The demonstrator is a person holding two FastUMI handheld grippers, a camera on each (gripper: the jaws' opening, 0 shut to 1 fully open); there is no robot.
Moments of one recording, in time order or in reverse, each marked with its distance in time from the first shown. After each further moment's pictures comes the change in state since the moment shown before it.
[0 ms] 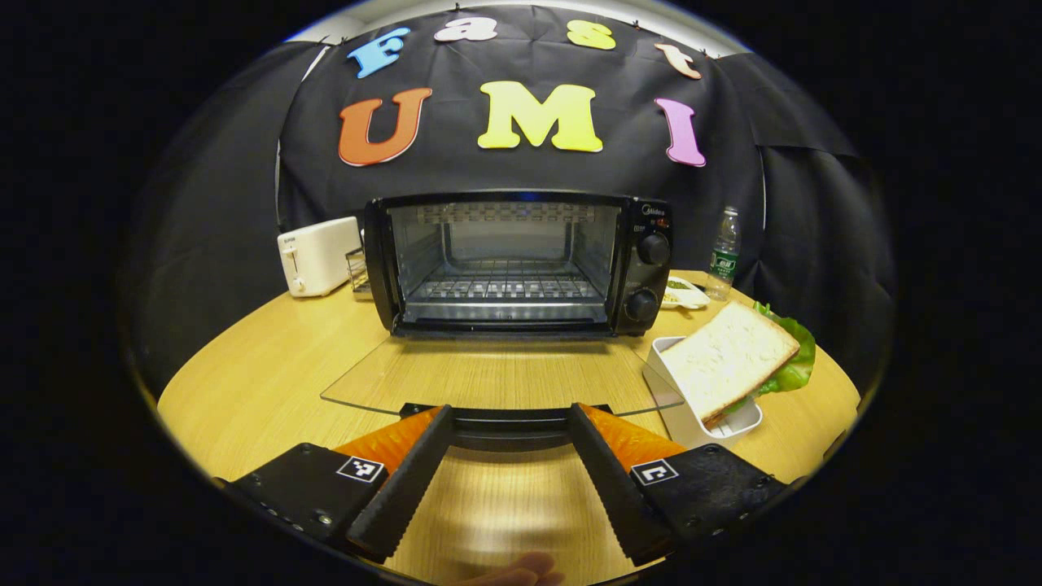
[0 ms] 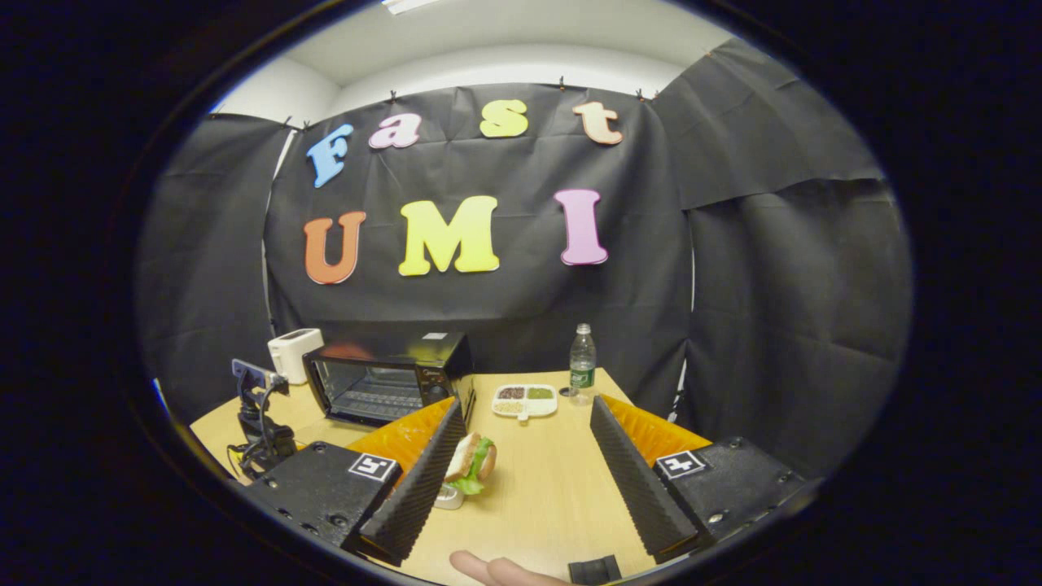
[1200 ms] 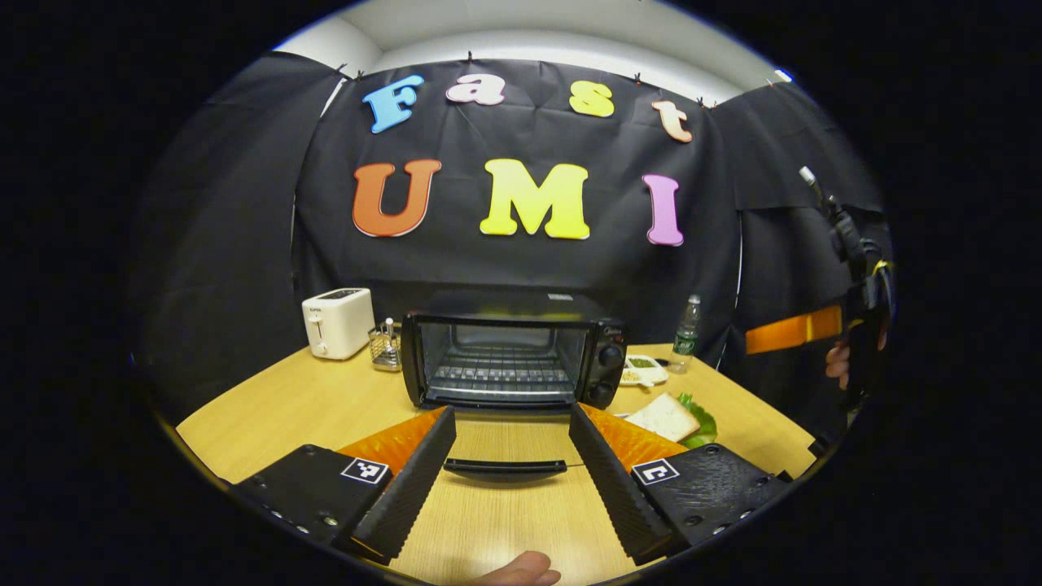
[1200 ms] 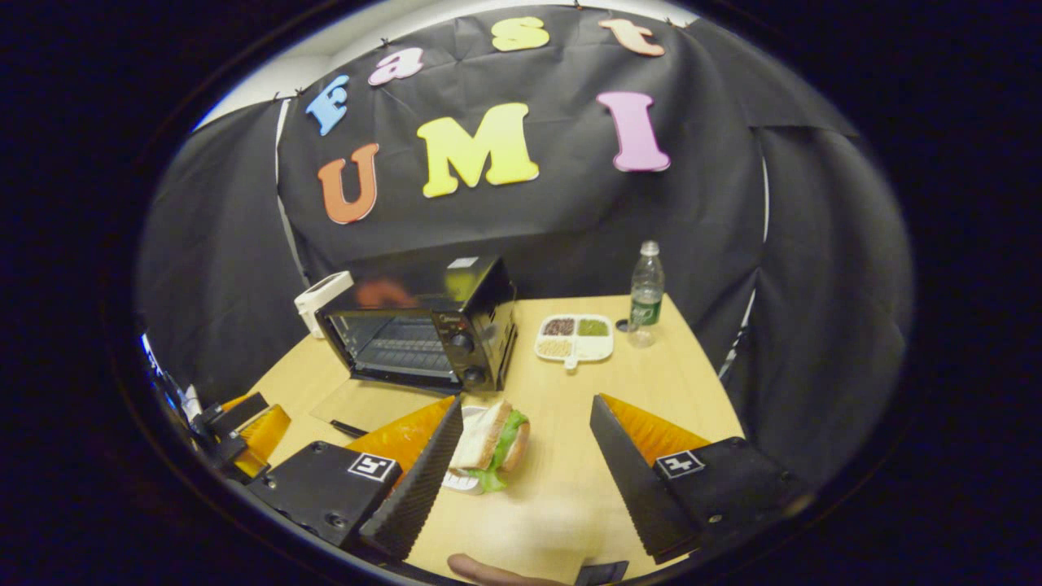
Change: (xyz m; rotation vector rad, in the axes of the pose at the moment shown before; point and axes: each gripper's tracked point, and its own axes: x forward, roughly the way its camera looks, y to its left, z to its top) left arm -0.138 0.006 0.128 -0.029 -0.283 -0.039; right arm 0.112 0.021 -0.054 0.064 0.434 0.236
